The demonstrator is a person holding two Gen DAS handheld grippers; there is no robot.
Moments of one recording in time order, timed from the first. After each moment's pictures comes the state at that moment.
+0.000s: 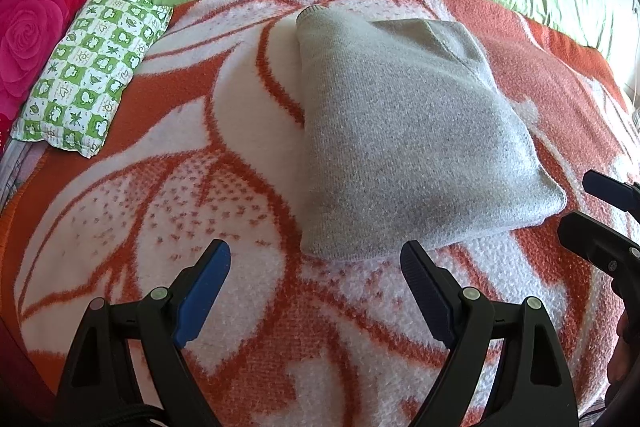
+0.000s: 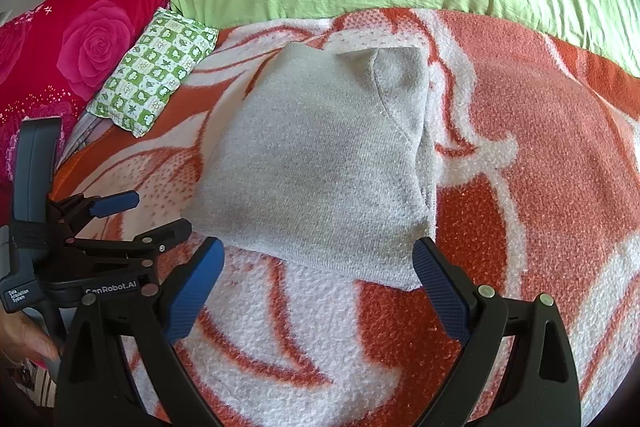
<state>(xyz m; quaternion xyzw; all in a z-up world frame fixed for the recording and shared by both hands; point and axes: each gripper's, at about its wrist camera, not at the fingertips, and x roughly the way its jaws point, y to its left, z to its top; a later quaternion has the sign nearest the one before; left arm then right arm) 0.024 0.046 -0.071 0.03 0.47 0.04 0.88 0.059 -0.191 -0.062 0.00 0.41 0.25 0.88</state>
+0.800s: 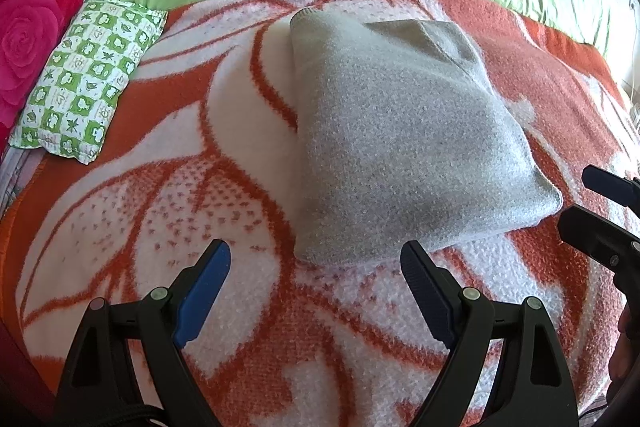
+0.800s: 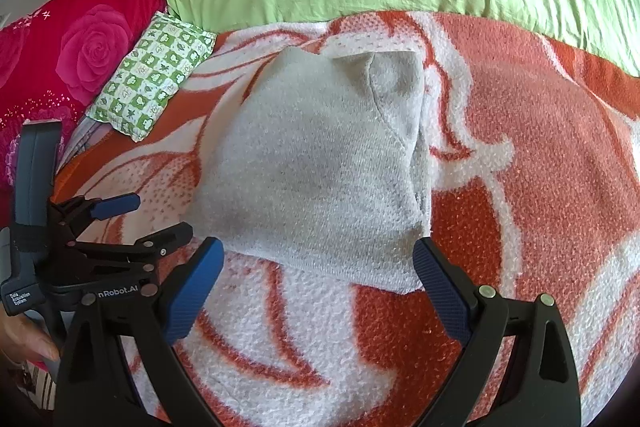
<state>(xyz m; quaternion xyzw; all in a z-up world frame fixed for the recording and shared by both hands) 0.028 0.044 -0.067 0.04 0.47 0.03 0.88 0.062 -0.195 -0.057 0.00 0.41 0.25 0.88</state>
